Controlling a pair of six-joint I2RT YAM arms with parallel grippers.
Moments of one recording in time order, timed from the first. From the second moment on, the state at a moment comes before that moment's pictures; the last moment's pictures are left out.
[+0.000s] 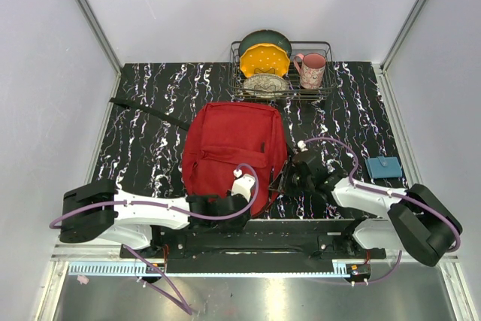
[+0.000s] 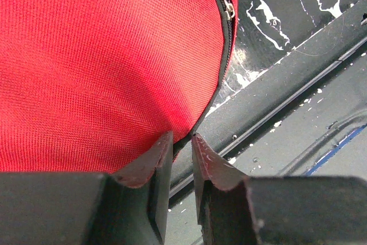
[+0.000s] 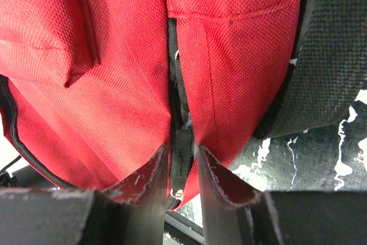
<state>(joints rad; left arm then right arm) -1.36 1.30 0.53 -0.08 -0.32 -0.76 0.70 1.25 0.41 0.06 -0.16 0.98</state>
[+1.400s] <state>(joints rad) -1.37 1.36 0.54 -0.02 -0.31 -0.77 0.71 0.86 0.25 0.06 -0.03 1.03</state>
